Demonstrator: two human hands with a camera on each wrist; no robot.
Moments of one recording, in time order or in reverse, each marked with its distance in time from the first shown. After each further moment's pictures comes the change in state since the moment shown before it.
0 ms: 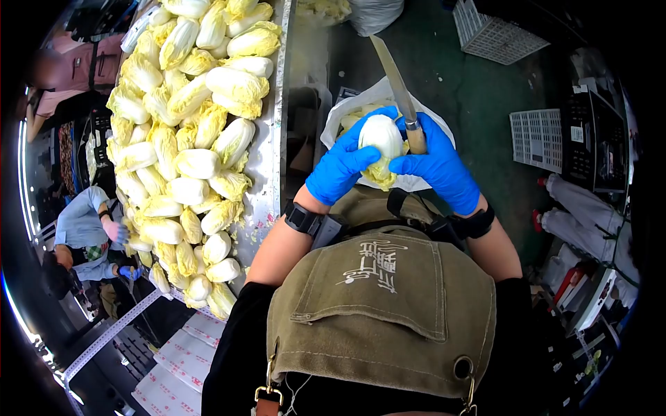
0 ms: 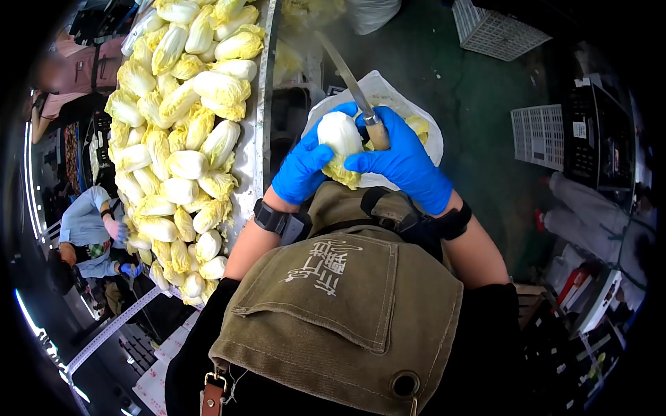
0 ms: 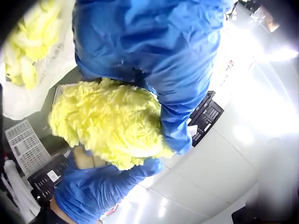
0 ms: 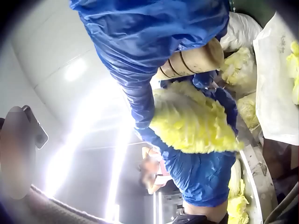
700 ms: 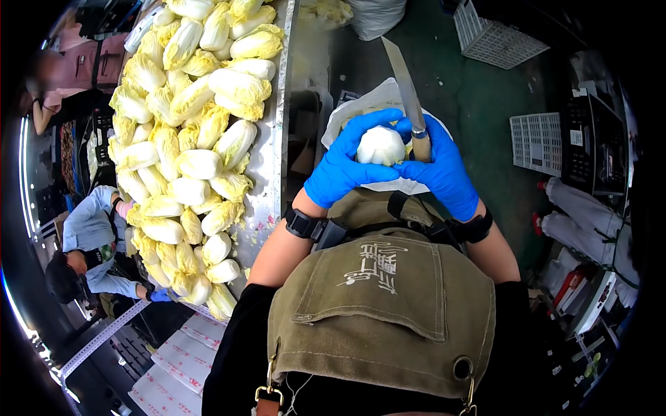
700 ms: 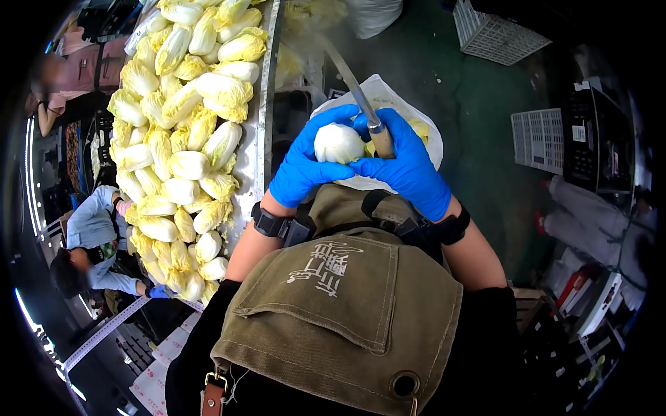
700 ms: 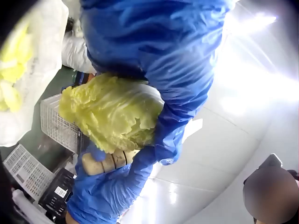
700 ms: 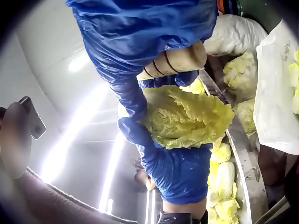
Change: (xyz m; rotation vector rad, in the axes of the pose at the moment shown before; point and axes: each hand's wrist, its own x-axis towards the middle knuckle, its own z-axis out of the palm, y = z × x) left_hand -0.004 0.005 0.005 0.422 -0.035 0.181; right_hand -0.008 -0.008 0.002 0.018 0.007 -0.119
